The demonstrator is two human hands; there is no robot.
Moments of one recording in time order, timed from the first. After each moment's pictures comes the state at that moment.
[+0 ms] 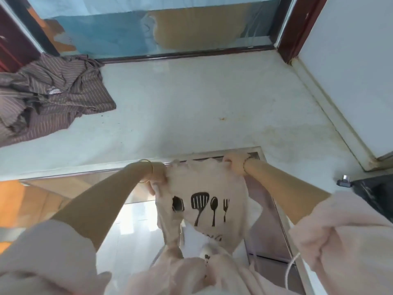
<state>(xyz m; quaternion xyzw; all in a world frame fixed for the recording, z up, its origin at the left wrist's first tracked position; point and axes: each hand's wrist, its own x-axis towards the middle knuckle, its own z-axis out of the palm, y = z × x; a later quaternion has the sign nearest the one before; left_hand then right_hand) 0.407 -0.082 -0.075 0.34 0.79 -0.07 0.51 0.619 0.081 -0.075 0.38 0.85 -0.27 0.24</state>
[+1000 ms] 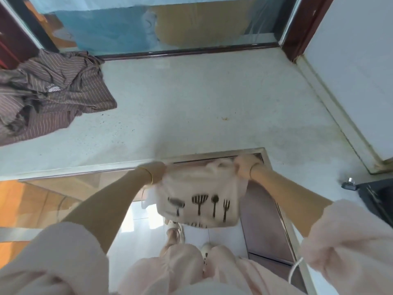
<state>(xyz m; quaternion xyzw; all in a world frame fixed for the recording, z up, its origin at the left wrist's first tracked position) 0.382 -0.084 -0.088 0.54 0.77 -0.21 0.28 0.622 0.081 -0.080 0.38 0.87 -0.16 0.28</state>
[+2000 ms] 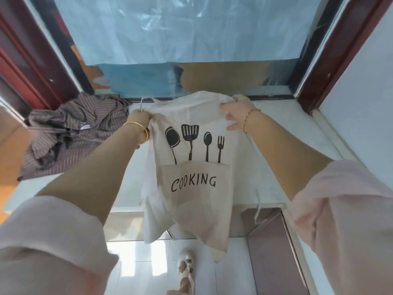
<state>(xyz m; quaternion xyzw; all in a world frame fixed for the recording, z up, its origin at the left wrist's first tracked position) 0.226 0.021 0.066 0.07 0.75 0.60 0.29 0.441 0.167 0.117 0.46 0.64 -0.60 -0.16</state>
